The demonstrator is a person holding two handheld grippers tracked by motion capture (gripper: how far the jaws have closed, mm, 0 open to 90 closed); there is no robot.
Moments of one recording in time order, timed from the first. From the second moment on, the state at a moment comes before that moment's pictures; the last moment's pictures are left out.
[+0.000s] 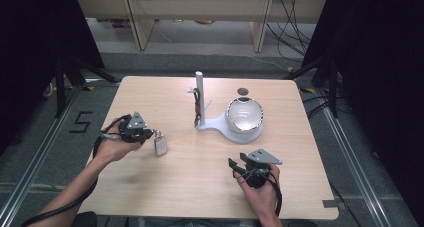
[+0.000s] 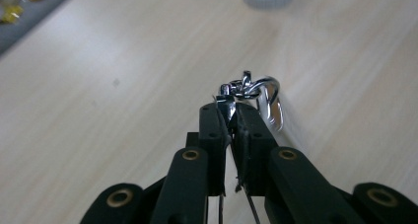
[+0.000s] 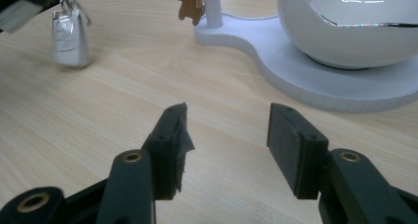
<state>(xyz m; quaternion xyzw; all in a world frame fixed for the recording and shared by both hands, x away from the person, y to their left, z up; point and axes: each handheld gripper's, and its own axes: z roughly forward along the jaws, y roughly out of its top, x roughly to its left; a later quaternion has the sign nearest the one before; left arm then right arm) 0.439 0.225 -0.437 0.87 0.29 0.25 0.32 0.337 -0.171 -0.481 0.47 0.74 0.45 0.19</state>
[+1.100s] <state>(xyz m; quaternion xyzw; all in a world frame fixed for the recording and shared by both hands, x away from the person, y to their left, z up) 0.478 0.183 -0.391 0.76 0.36 0.31 0.46 0.336 -0.172 -0.482 0.47 0.73 0.45 0.20</state>
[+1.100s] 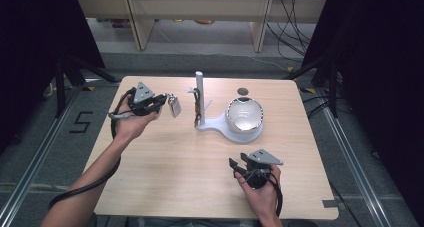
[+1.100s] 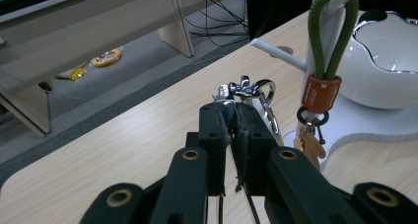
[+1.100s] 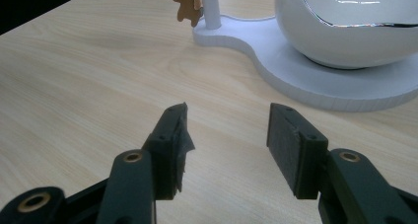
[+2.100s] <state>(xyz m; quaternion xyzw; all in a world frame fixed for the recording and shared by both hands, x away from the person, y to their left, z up) 0.513 0.153 -0.397 0.72 0.40 0.31 0.47 0.336 -0.174 -0.481 0.47 0.73 0.45 0.19</state>
